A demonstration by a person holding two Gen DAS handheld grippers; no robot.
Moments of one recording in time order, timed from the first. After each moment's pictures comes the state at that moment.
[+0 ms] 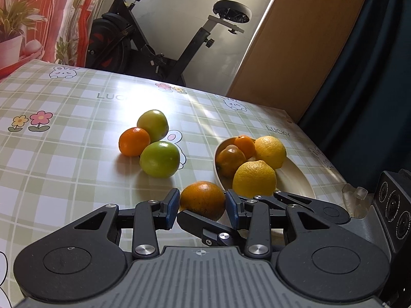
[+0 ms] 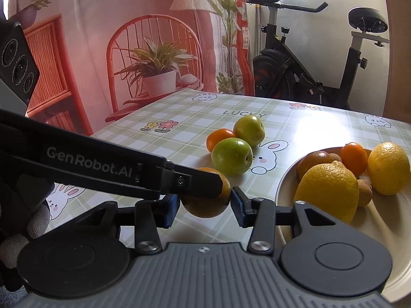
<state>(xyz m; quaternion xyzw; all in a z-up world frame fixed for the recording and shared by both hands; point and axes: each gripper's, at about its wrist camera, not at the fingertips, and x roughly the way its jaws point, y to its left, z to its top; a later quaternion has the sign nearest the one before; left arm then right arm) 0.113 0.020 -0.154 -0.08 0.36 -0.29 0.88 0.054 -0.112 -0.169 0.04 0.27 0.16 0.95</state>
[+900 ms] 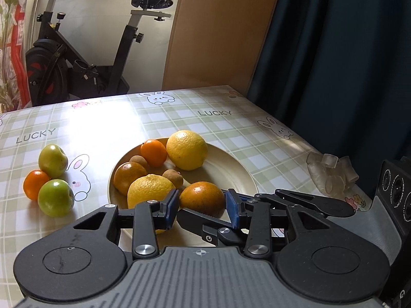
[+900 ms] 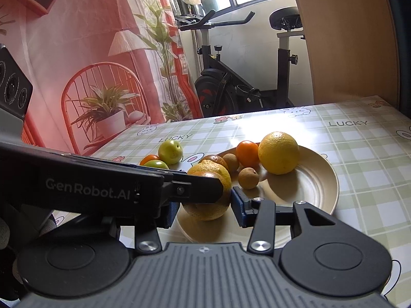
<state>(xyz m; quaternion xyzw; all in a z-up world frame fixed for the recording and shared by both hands) 0.094 -0.097 -0.141 0.04 0.35 -0.38 0.86 -0.008 -0.210 -0.150 0.14 0.23 0.05 0.96</state>
